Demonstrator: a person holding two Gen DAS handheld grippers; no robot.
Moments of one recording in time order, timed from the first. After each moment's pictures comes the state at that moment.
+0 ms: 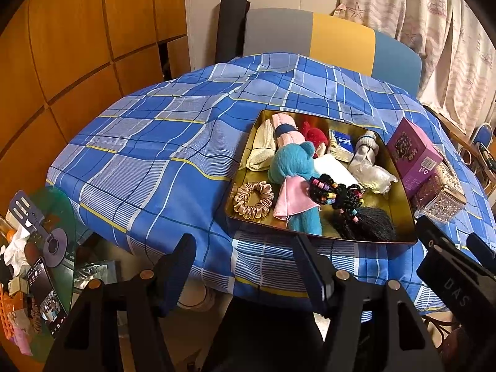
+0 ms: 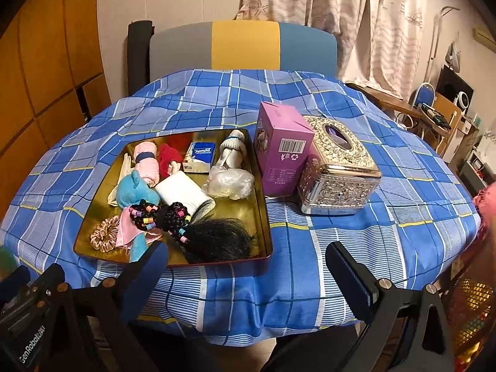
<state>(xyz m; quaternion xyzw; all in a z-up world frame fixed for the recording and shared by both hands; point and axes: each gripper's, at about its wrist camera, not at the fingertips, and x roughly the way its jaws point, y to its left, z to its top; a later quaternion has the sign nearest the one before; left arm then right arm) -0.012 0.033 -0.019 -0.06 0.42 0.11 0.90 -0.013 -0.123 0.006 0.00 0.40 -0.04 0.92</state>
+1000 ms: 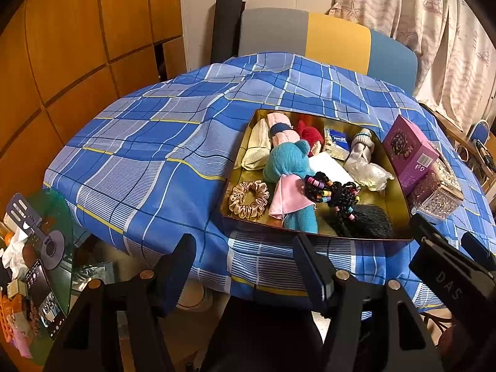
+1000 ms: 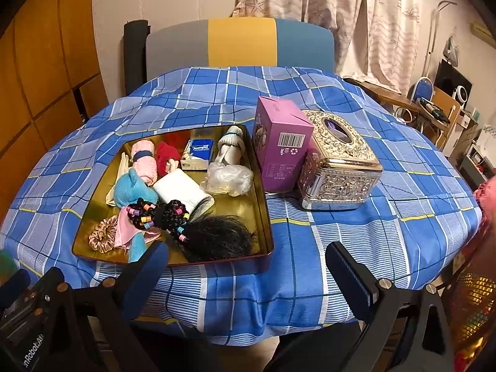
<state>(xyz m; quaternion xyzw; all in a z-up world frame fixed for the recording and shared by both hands) -0.012 0.029 -0.019 -0.06 0.42 0.10 0.90 -0.011 -0.126 0.001 0.02 0.40 -0.05 0.92</state>
